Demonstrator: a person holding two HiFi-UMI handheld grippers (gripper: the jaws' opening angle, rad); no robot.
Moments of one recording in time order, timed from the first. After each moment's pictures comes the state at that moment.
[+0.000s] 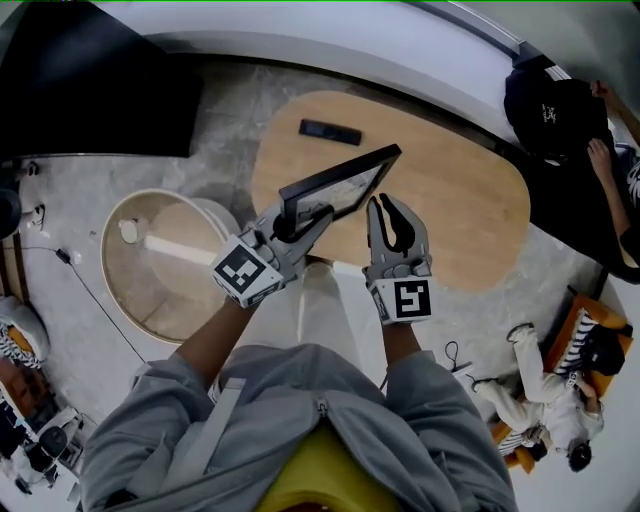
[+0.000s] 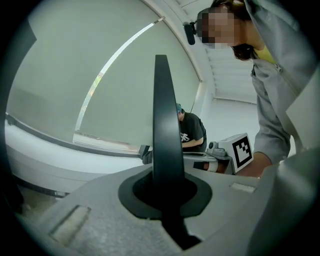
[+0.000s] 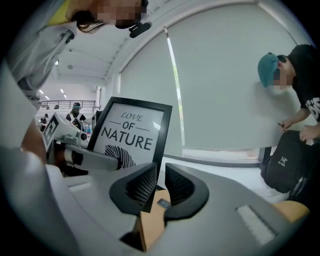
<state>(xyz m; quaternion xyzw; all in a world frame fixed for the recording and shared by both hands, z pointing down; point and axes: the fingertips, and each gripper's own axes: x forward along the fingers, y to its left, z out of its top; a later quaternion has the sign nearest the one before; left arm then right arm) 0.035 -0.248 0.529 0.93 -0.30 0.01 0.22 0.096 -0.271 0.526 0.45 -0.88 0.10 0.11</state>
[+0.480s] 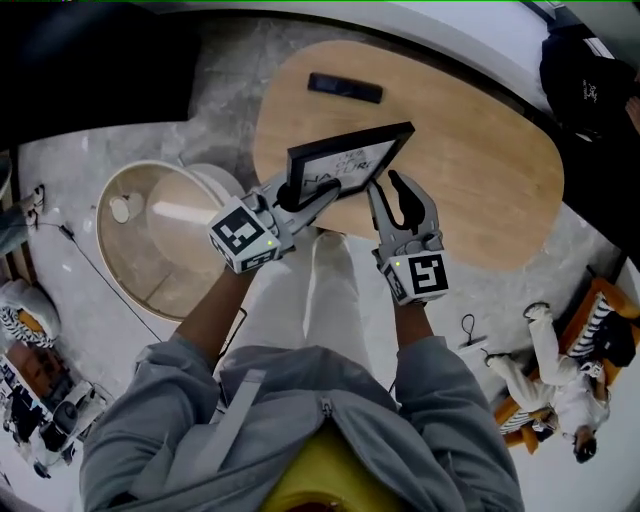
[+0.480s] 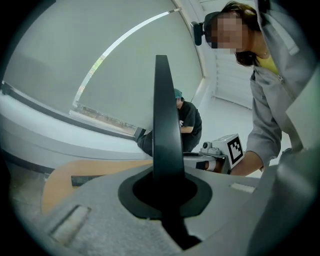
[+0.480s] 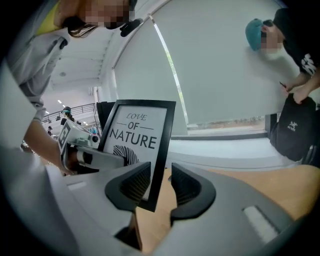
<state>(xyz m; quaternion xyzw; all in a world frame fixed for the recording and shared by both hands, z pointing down) 0.030 -0.227 0.637 0.93 -0.24 0.03 0.28 0.090 -0.243 0.641 0.42 -0.88 0.19 0.13</state>
